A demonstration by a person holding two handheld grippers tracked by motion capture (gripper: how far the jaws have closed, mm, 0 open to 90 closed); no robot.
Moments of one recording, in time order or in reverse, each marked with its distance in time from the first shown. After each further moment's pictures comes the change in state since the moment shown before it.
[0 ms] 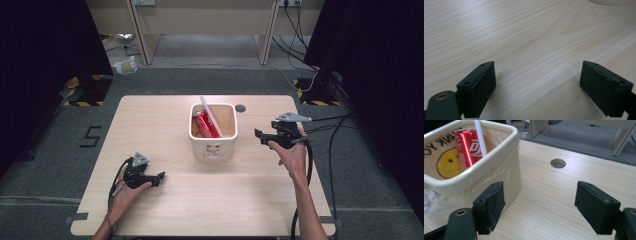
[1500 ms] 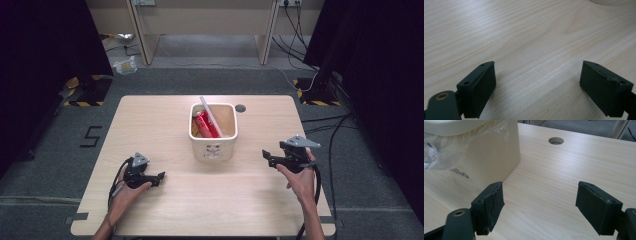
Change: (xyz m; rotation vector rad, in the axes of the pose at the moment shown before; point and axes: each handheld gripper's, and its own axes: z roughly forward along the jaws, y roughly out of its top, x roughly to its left) left arm 0.000 0.000 0.000 0.000 0.001 -0.001; right arm 0.003 -0.065 -0.025 0.010 -0.014 0.016
